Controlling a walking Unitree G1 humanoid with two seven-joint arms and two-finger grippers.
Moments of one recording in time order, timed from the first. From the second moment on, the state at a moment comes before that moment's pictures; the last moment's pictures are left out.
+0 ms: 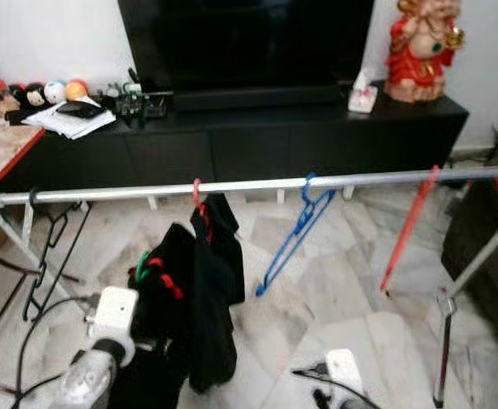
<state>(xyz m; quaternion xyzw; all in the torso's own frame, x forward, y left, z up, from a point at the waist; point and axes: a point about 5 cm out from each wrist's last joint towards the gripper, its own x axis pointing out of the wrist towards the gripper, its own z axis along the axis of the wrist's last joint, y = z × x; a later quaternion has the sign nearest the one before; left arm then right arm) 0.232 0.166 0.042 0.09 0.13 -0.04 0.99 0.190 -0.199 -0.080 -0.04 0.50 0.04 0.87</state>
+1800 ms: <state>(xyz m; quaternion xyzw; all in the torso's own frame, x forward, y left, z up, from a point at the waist) 0.258 0.208 0.063 0.10 0.06 0.02 0.99 0.190 -0.206 -0.079 -0.05 0.49 0.04 0.87</state>
